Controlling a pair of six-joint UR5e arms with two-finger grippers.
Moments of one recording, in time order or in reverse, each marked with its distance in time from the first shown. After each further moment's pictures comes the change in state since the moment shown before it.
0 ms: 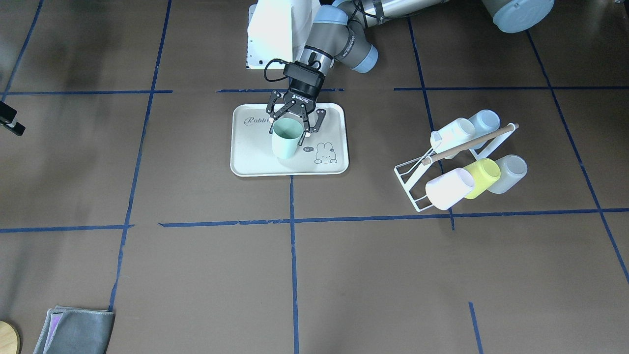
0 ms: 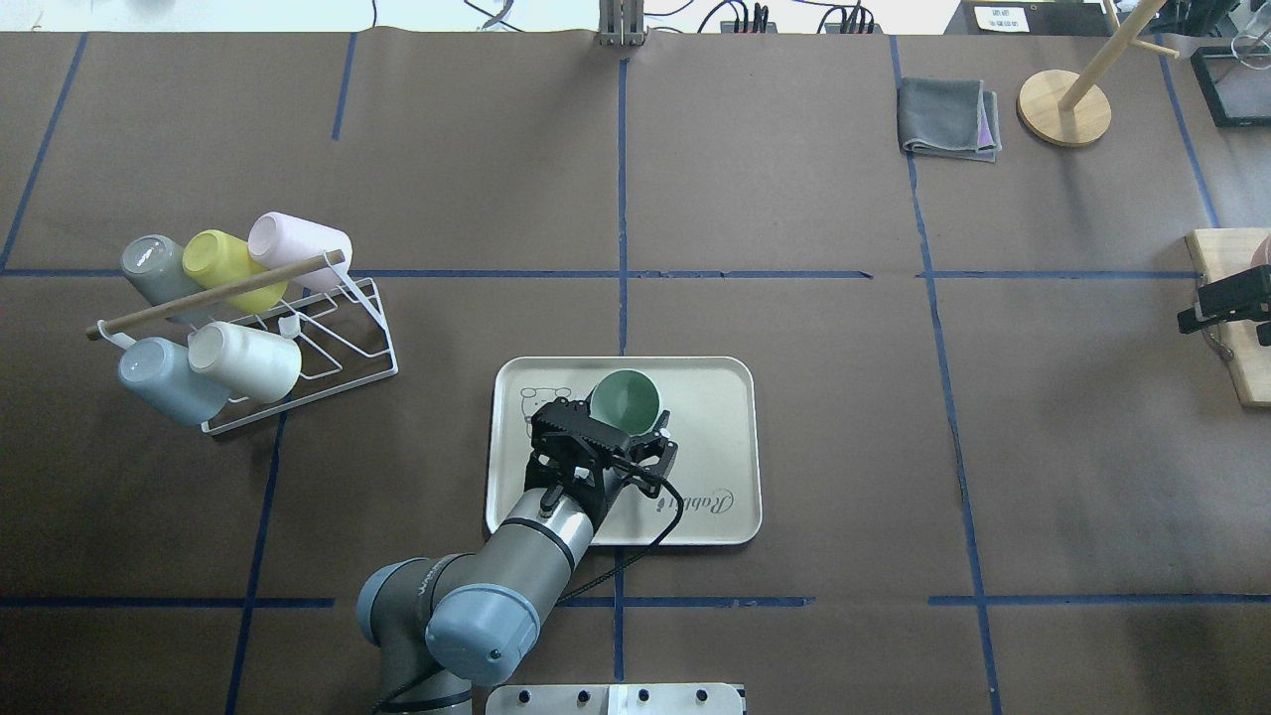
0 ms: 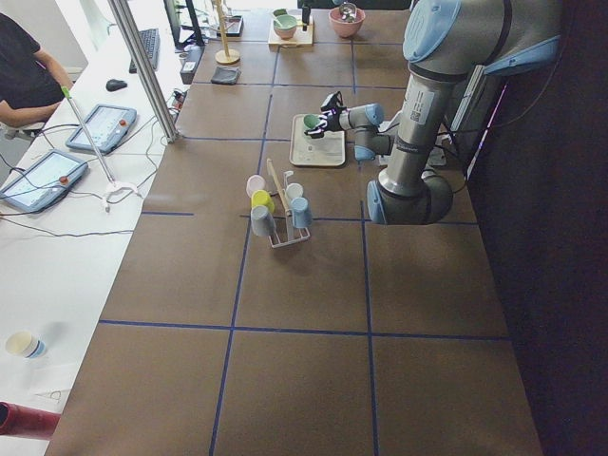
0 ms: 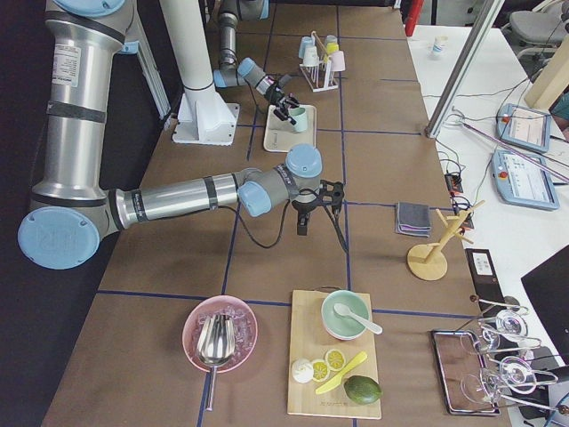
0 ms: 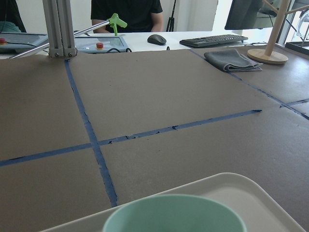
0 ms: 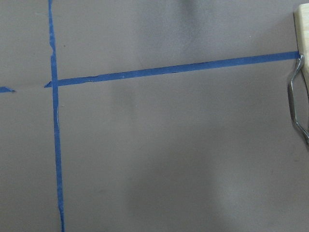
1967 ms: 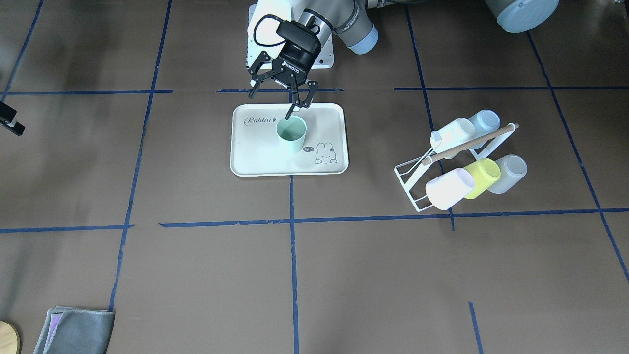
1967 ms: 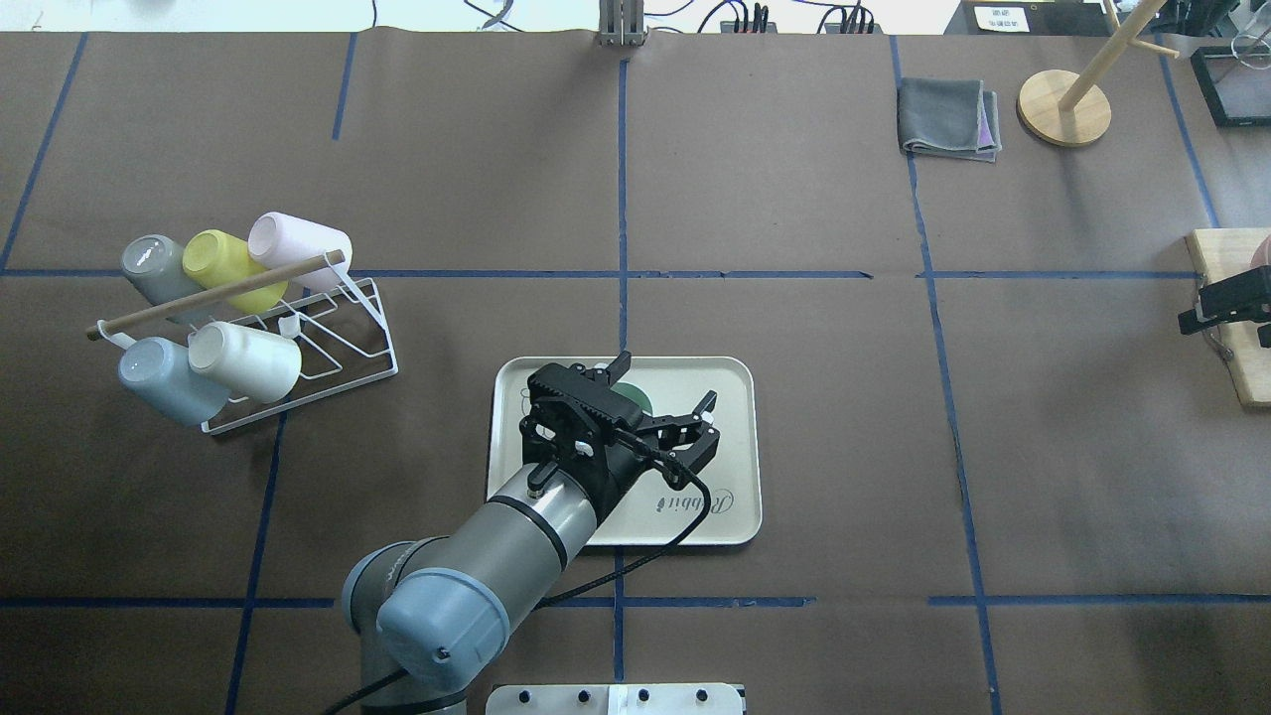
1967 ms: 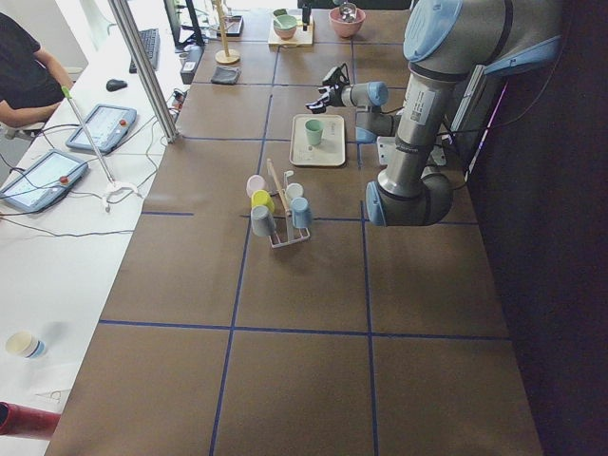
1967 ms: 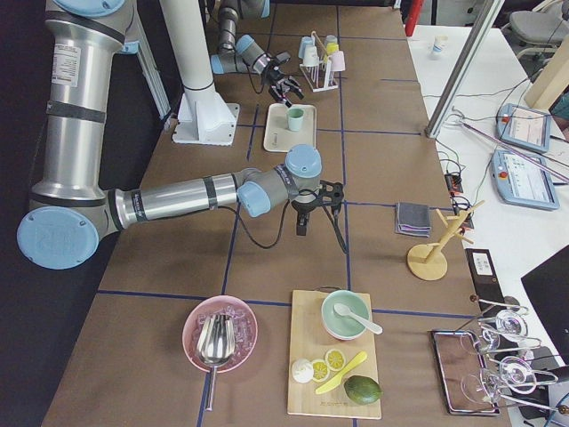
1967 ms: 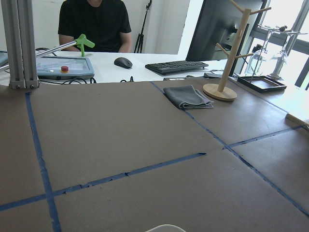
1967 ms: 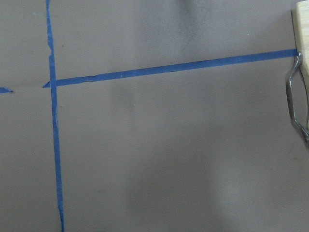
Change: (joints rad) left arm -0.030 0.011 -0.225 0.007 -0.083 0.079; right arm 0.000 -0.003 0.001 0.000 0.001 0.008
